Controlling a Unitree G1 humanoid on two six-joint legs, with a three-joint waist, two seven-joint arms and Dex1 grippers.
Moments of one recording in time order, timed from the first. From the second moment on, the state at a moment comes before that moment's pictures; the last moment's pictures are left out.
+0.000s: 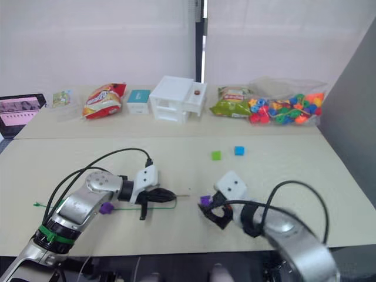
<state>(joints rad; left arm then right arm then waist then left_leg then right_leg) -0.46 0.63 -0.29 -0.11 -0.20 0.45 -1.13 -0.20 -0.70 0.10 -0.79 0.36 0.99 0.69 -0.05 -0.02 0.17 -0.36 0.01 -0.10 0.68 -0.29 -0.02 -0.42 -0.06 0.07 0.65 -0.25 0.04</state>
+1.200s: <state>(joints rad) -0.43 0.63 -0.40 -0.36 -0.22 0.68 -0.98 -0.52 -0.69 0.38 0.06 0.10 0.12 1.30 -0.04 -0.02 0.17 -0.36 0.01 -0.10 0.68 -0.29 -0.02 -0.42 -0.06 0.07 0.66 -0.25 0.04</state>
